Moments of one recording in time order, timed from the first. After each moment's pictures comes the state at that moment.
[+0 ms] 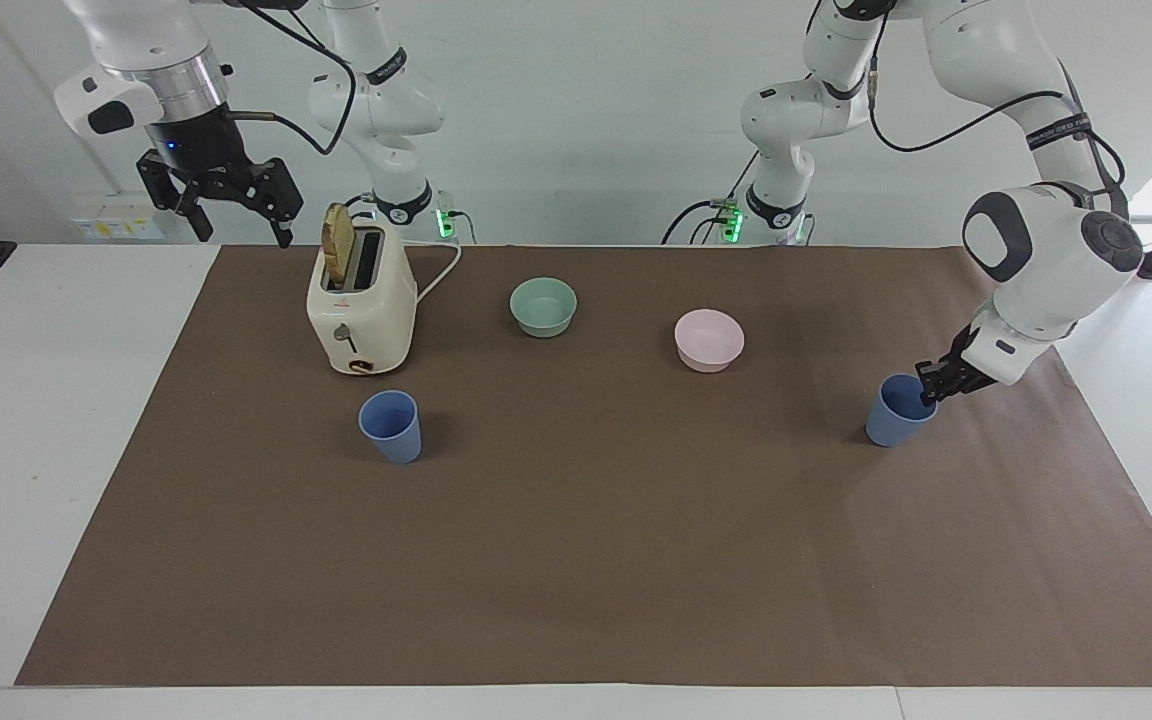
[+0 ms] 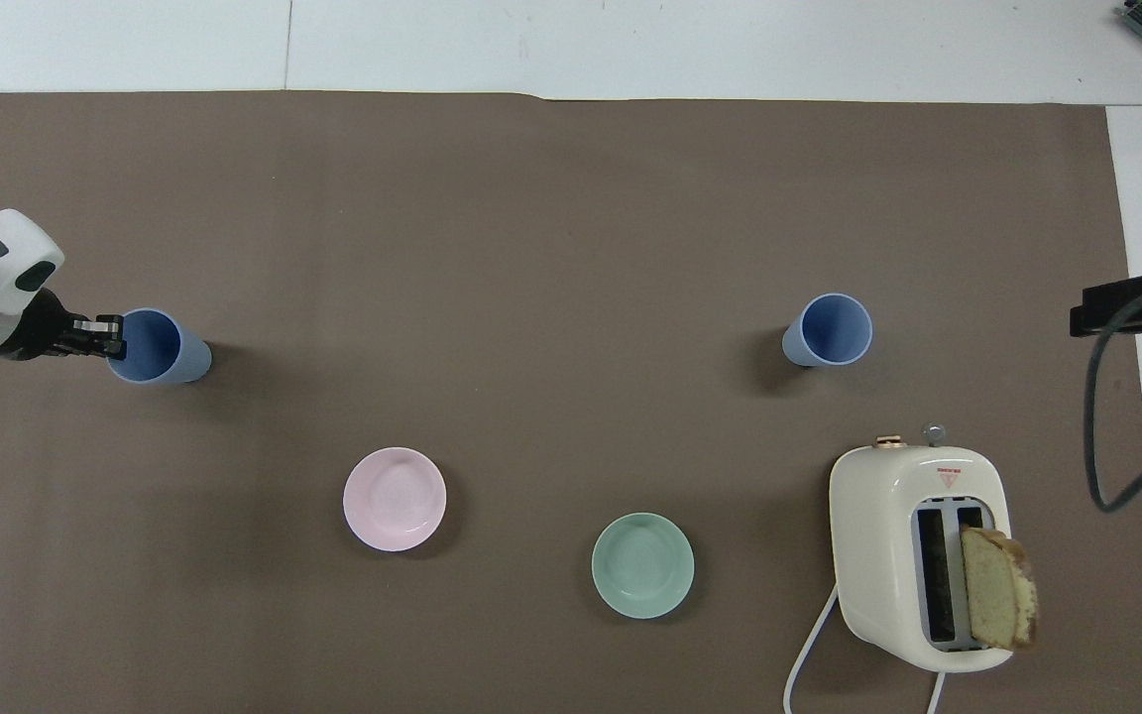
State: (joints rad) left arm 0.19 0.17 -0.08 -1.92 -0.06 2.06 0.13; right arm -0.05 -0.05 0.04 -1.52 -0.03 1.53 0.09
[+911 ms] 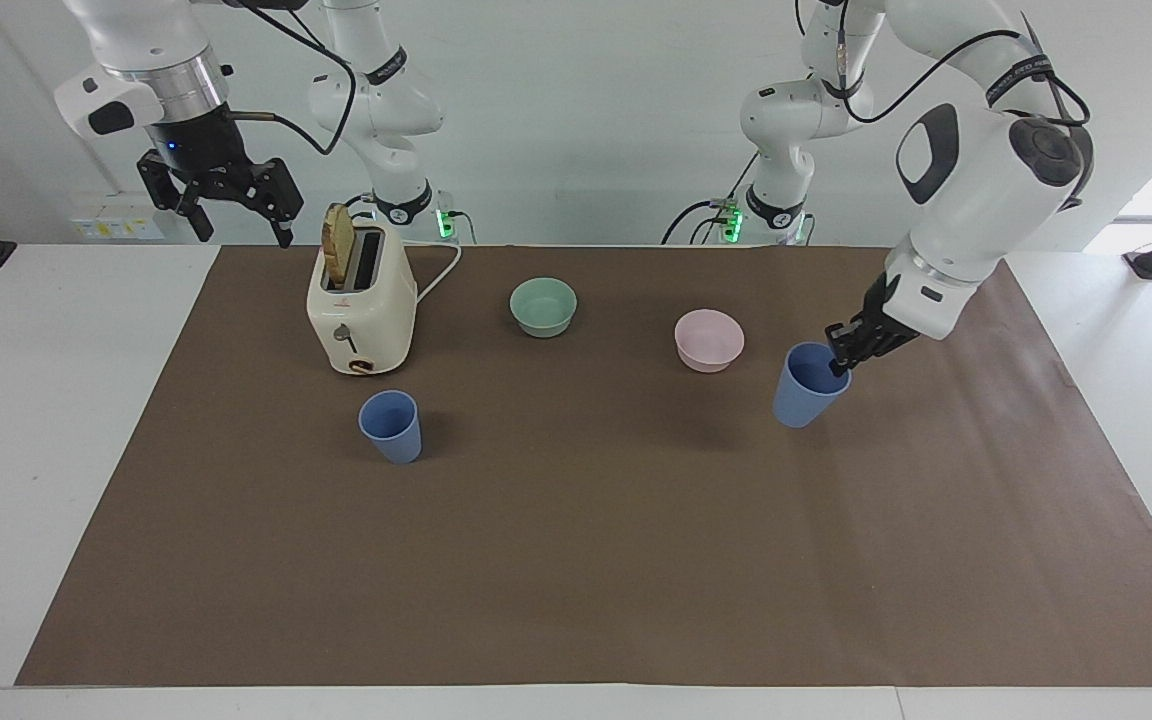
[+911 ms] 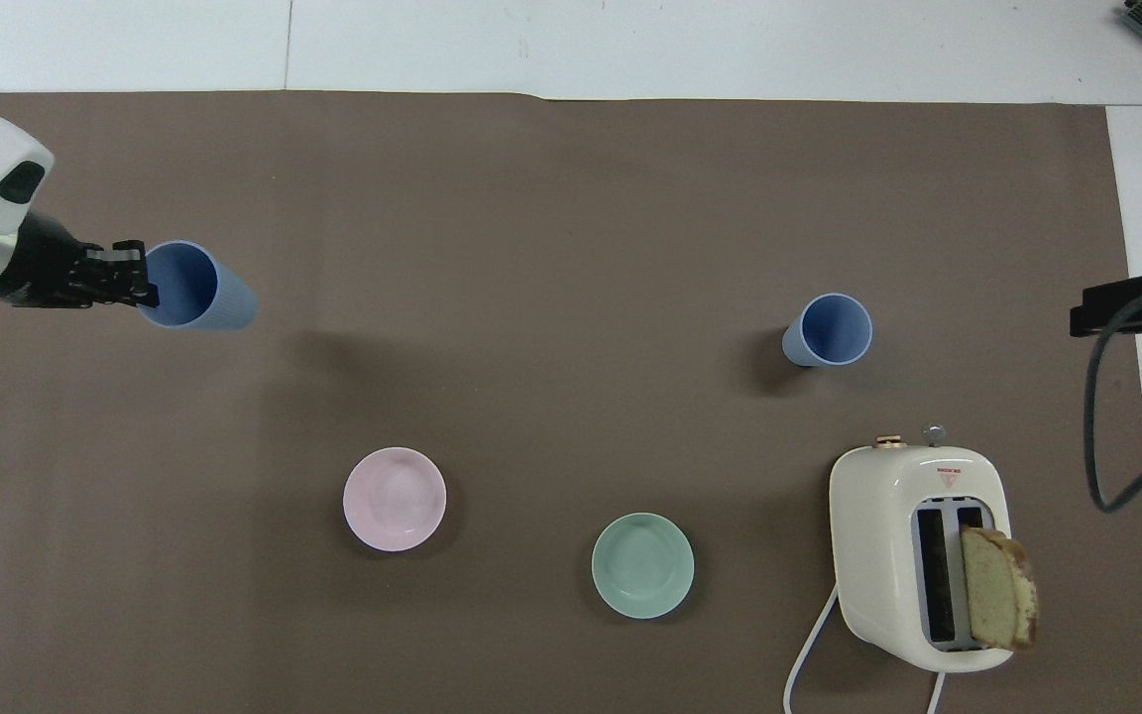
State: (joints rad) left arm 0.10 0.14 -0.34 -1.69 -0.13 1.84 -0.41; right arm -0.05 -0.05 0.04 -1.52 -0.03 1.53 0.09
